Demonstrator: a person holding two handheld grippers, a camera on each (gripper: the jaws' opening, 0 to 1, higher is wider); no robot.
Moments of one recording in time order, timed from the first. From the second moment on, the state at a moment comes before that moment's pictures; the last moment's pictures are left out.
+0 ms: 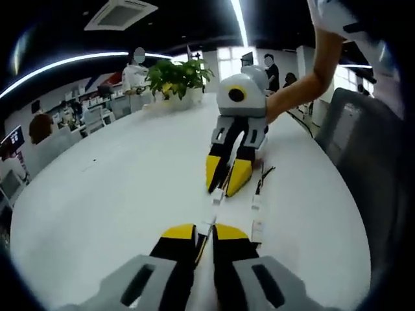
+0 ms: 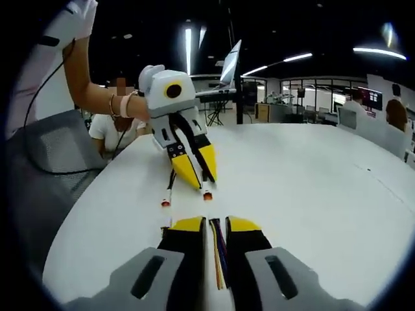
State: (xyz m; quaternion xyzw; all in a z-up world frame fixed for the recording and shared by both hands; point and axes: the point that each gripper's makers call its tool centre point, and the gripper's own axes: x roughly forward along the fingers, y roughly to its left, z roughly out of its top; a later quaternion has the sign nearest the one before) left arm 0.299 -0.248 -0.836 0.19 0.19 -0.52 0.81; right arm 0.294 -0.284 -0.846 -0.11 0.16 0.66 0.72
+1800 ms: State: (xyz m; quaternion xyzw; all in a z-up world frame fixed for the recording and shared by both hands) left arm 0.296 -0.263 -0.815 0.23 0.19 -0.60 0.74; right arm 0.293 -0.283 -0.817 -0.17 0.13 0.72 0.66
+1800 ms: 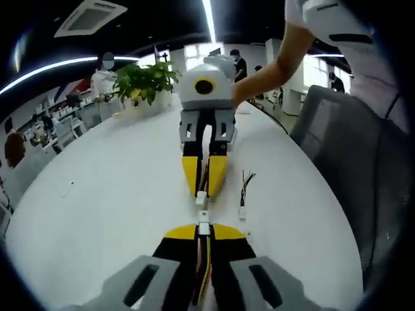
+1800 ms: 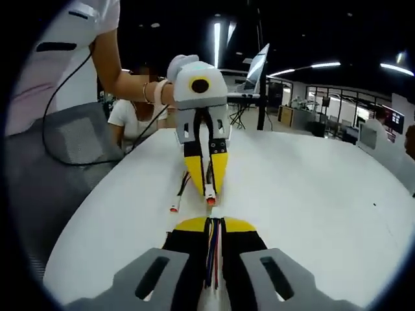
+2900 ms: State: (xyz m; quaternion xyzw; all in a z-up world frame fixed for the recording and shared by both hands) left arm 0.288 -0.270 -0.809 0.24 0.20 -0.62 0.72; right arm 0.280 -0.279 -0.813 -0.19 0.12 0.74 0.64
